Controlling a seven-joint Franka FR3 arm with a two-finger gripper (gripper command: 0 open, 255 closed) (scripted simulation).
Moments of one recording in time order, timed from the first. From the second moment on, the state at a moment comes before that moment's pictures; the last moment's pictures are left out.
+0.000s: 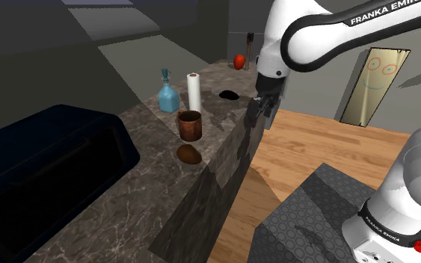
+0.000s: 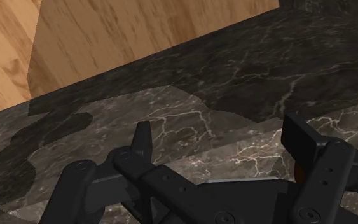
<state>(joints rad) 0.15 -0.50 0.10 -2.52 0.06 2.10 0.09</state>
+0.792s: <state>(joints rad) 0.21 -0.15 0.24 -2.40 0.05 2.47 0.21</state>
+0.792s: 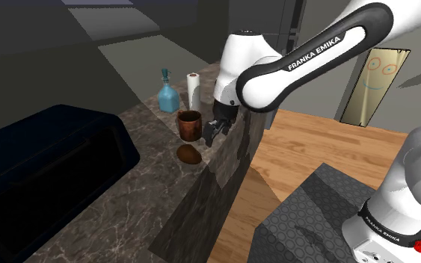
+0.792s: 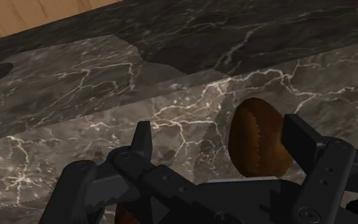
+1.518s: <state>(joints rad) 0.25 0.13 0.28 -2.27 -0.12 2.67 0.37</state>
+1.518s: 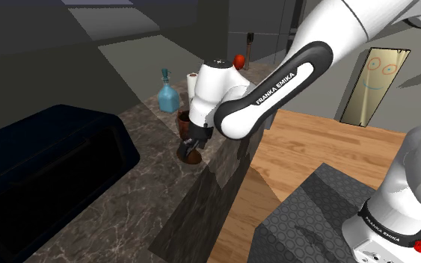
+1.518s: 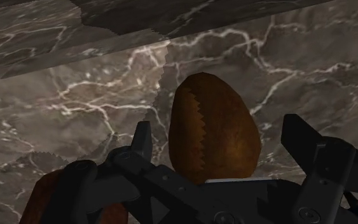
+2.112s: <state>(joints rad) 0.26 0.18 0.27 -2.26 -0.15 2.71 0.40</state>
